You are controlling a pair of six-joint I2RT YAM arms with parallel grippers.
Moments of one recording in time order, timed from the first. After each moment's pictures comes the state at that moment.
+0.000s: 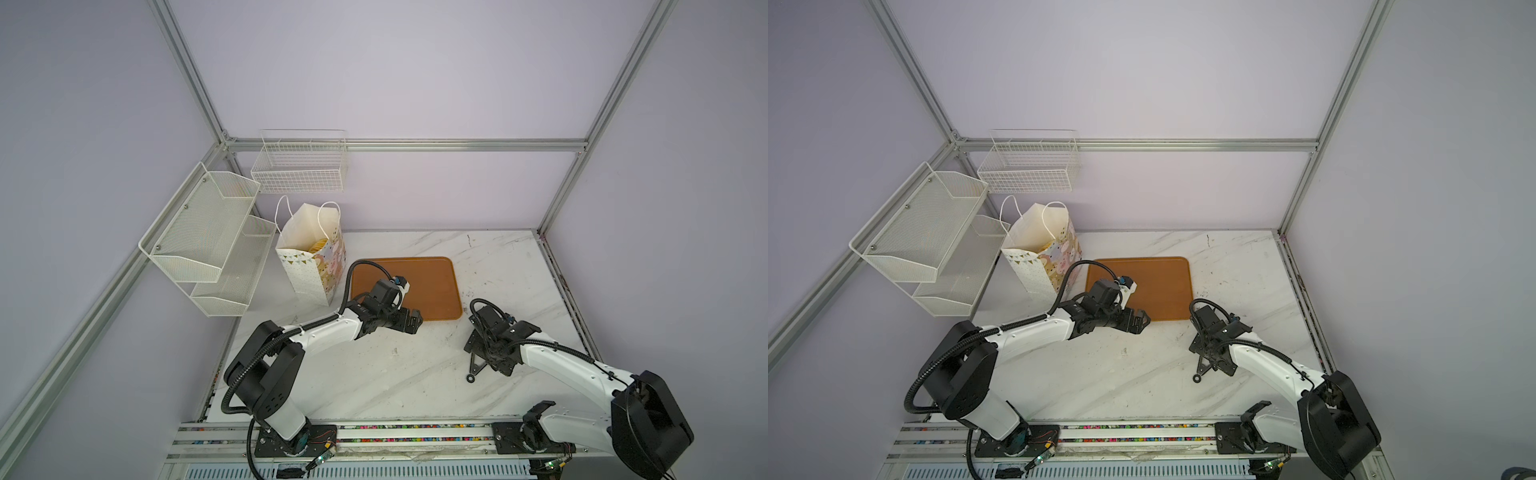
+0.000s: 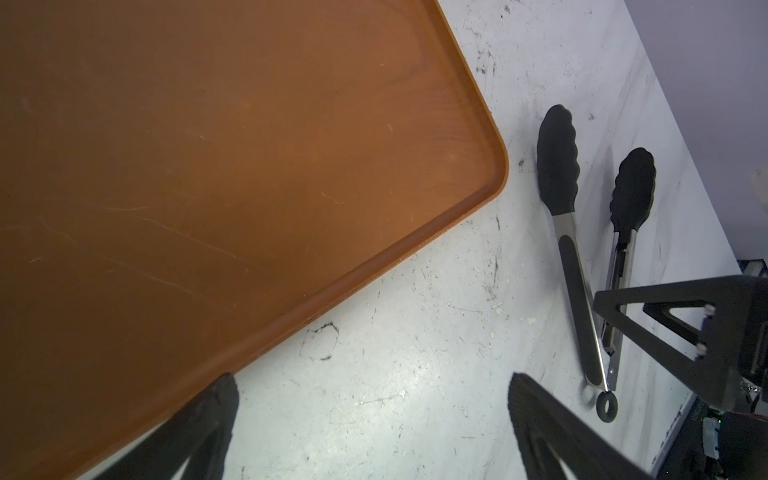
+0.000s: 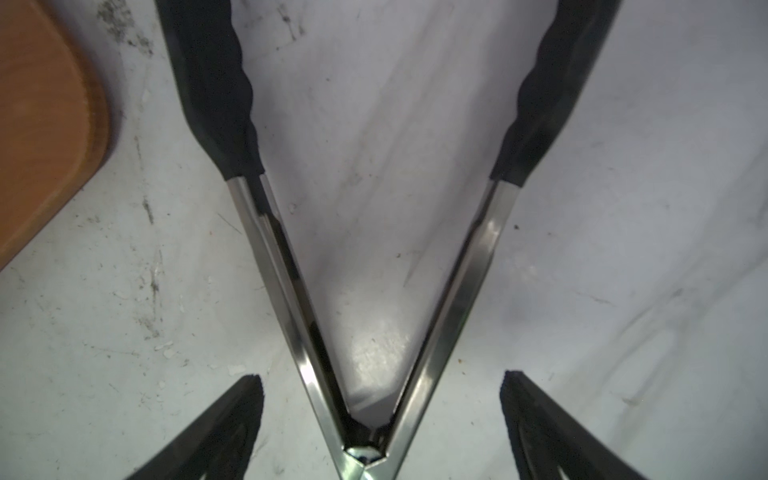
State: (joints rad) left arm -0.68 1.62 0.99 -0.20 0.16 -0.39; right arm 0.56 1.25 0.66 -0.74 0.19 1.13
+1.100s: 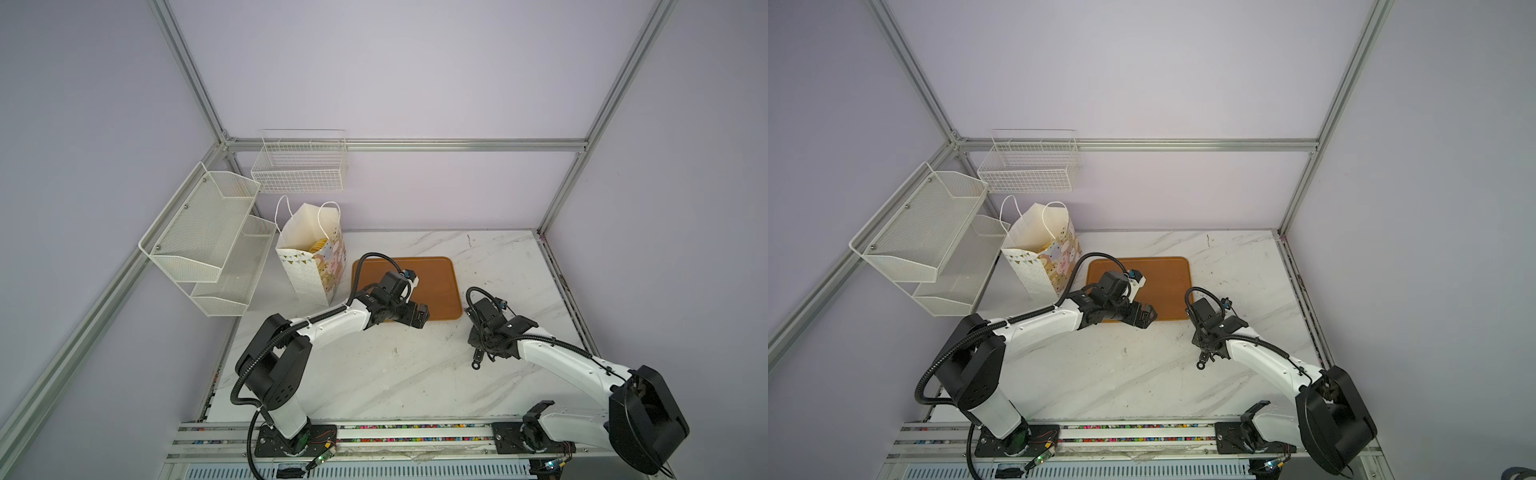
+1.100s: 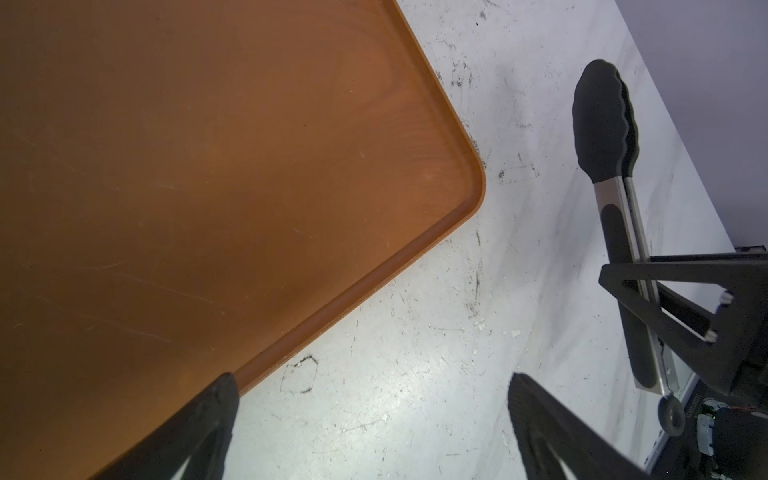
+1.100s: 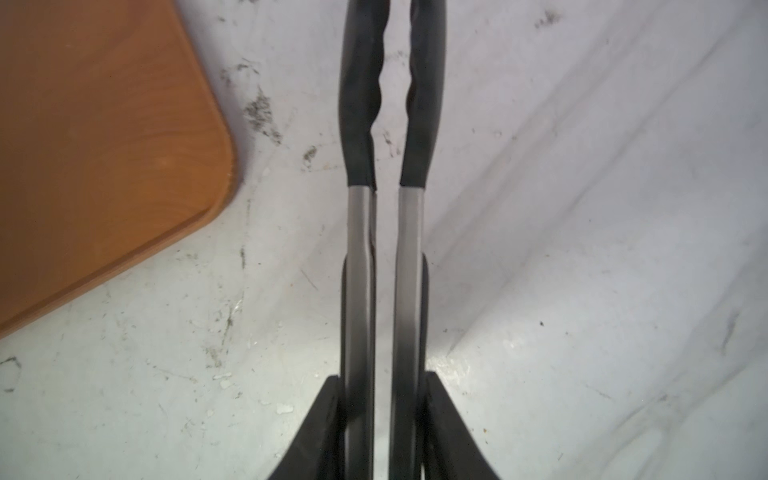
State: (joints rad) left arm -0.69 1.69 1.14 -0.30 0.17 -0.34; right arm 0.58 1.24 0.73 -0.68 0.31 0.92
